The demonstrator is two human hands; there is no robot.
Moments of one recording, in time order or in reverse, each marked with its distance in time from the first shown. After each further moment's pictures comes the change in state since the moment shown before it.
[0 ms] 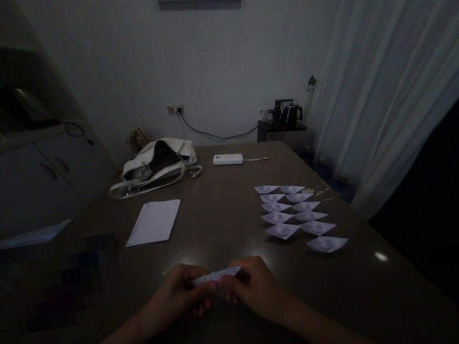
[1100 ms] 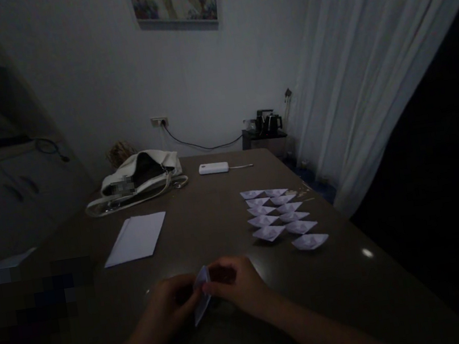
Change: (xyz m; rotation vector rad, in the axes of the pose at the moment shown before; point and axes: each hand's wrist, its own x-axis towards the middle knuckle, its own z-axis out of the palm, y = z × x) left_hand 0.006 -0.005 0.006 0.553 0.246 0.243; right_hand 0.013 0.016 0.005 0.270 0.075 -0.048
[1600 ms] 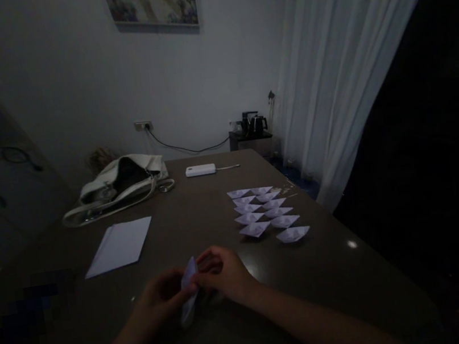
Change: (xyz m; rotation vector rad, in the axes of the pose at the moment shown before) left_hand 0.009 0.009 -0.001 -0.529 -0.062 -0.230; right_hand 0.012 0.008 -0.002 0.120 0.107 0.100
